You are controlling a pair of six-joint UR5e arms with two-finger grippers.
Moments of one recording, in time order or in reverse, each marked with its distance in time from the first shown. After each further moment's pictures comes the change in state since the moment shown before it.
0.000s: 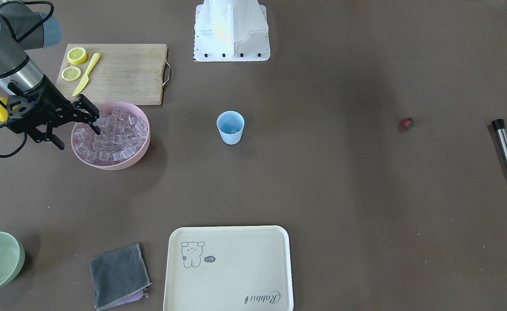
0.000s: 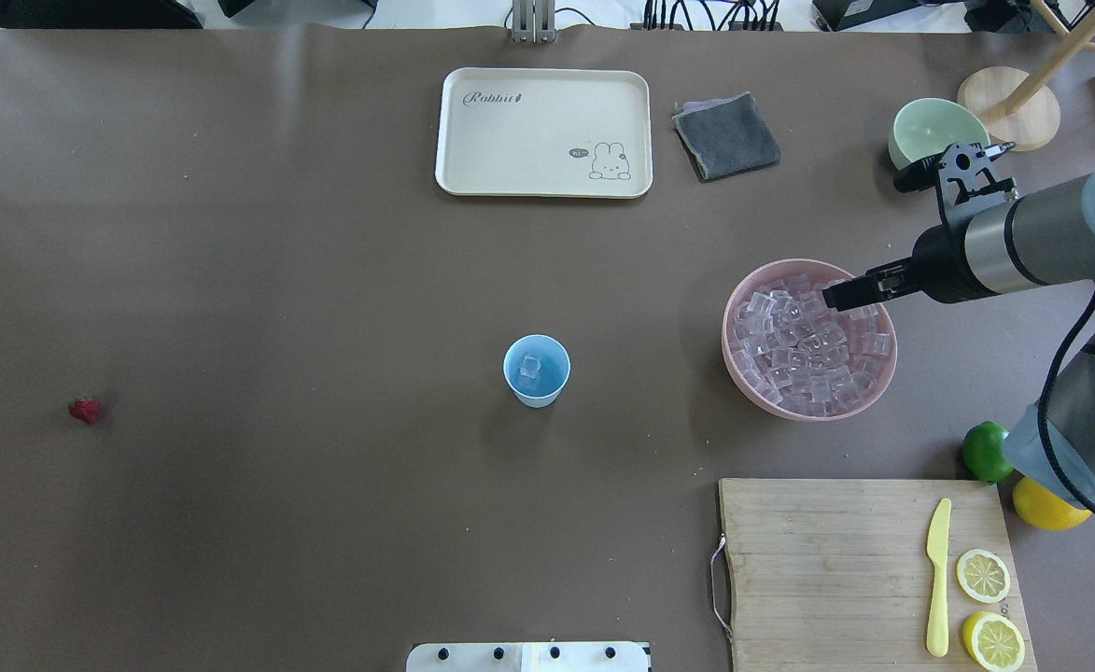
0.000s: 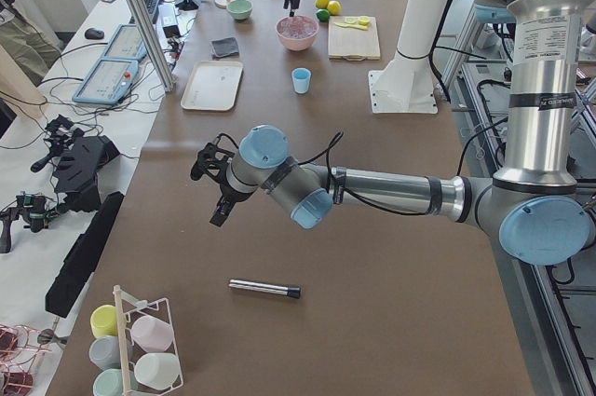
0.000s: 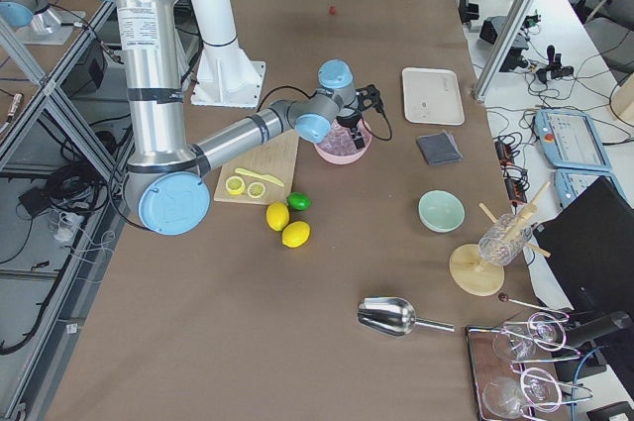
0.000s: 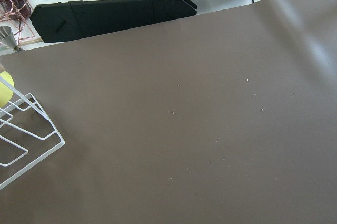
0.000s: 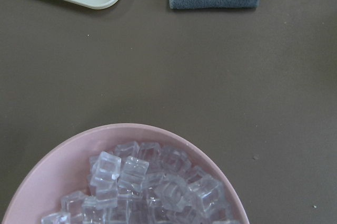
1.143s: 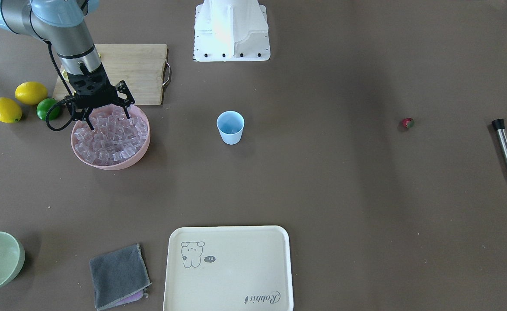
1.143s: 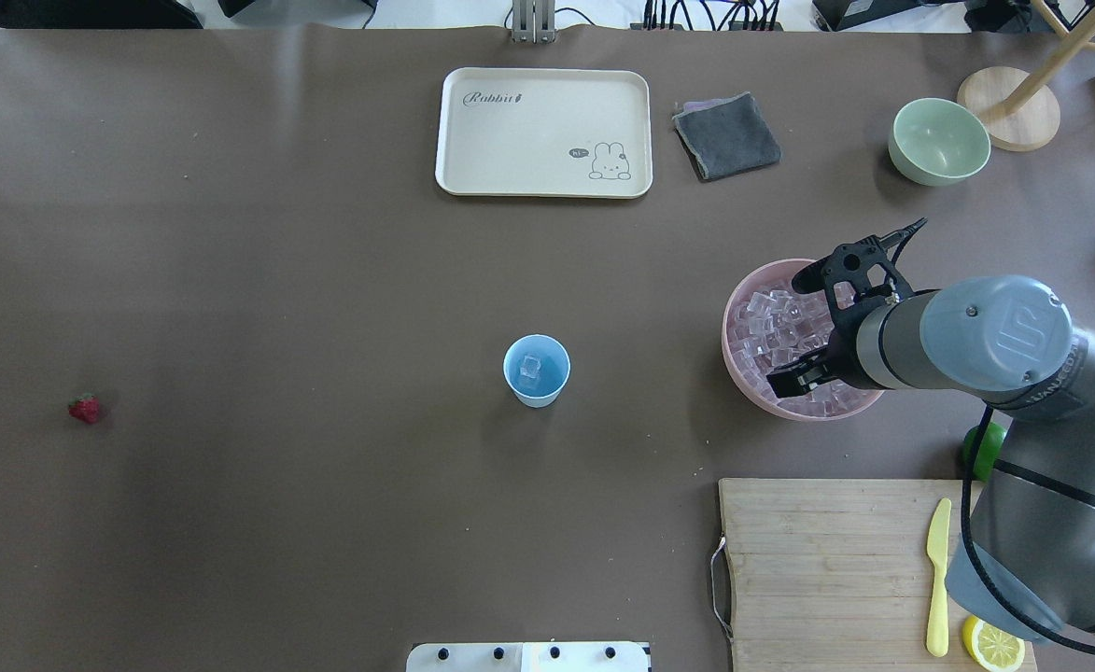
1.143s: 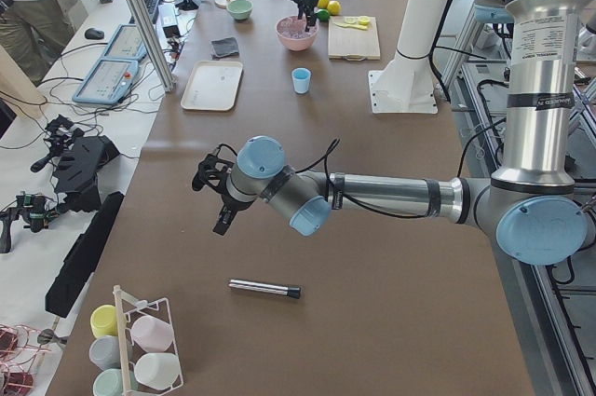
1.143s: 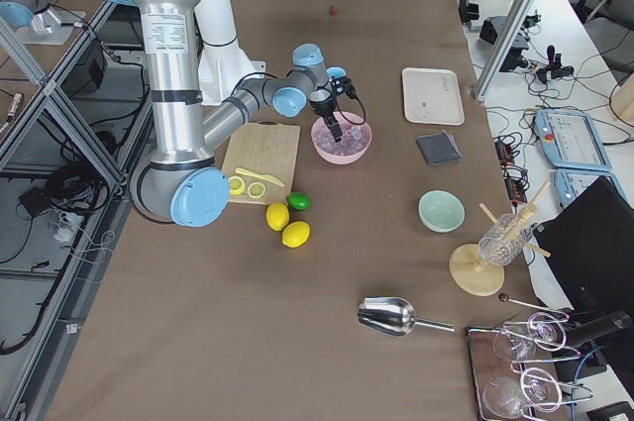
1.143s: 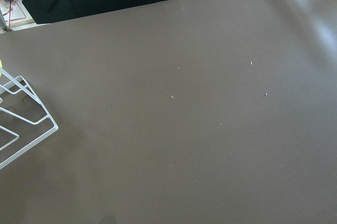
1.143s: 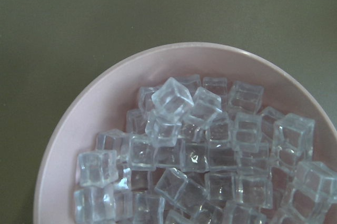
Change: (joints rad) left arm 0.017 0.002 0.044 -0.009 -0.001 0.002; right arm -0.265 0.041 0.124 -0.329 -0.316 -0.003
